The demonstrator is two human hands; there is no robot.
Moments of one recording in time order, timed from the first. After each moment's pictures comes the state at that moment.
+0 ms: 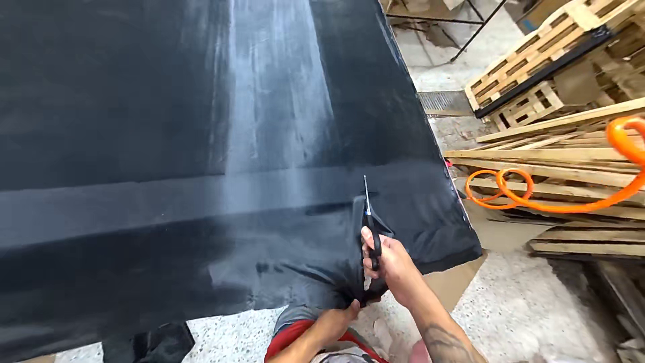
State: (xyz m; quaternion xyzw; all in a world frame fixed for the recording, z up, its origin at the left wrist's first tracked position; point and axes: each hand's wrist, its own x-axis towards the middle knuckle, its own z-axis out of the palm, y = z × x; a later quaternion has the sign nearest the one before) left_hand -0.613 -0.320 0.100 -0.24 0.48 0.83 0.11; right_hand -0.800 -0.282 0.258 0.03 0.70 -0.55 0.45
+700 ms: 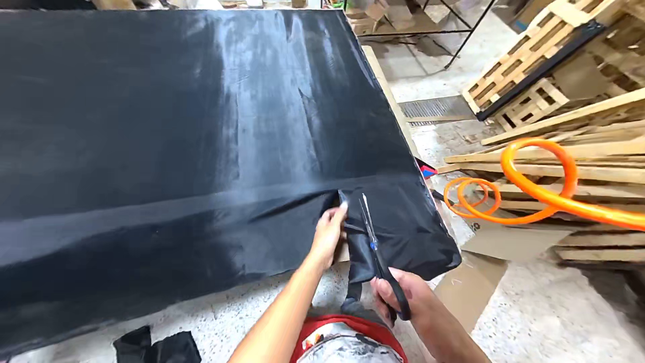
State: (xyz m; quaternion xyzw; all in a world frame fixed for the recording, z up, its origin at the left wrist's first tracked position) left_hand -0.805 -0.396 0.212 -0.37 0.52 0.77 -0.06; right_hand -0.819 -0.186 0.319 -0.13 0.68 -0.54 0.48
